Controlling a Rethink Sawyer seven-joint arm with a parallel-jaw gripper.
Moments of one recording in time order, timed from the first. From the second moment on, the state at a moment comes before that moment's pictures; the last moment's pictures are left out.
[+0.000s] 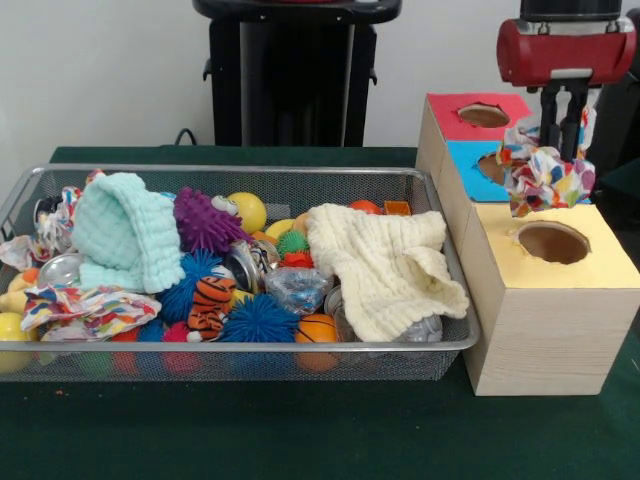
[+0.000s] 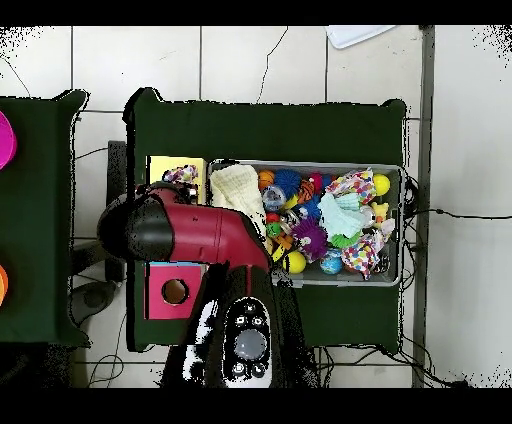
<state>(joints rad) 0.06 -0.76 -0.05 1.67 0.19 0.41 1.58</state>
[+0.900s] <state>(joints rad) 0.08 -0.62 -0.06 1.66 0.29 0.24 1.58</state>
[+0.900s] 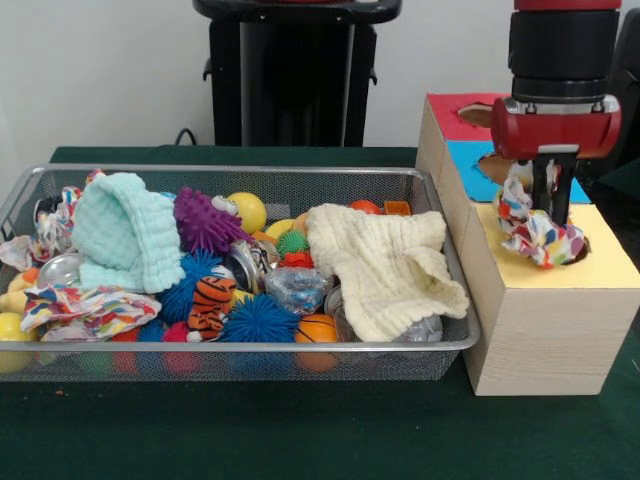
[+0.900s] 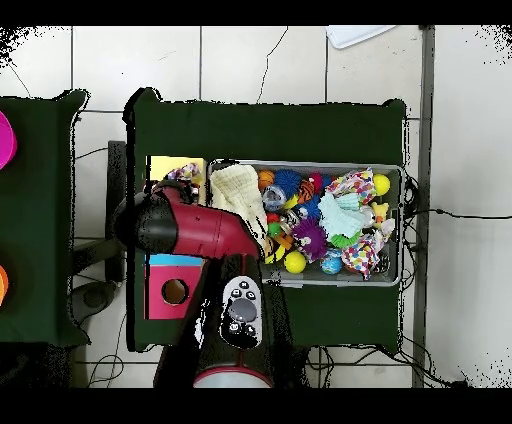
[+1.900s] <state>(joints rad) 0.13 -0.52 -0.07 1.63 0.47 0.21 1.58</state>
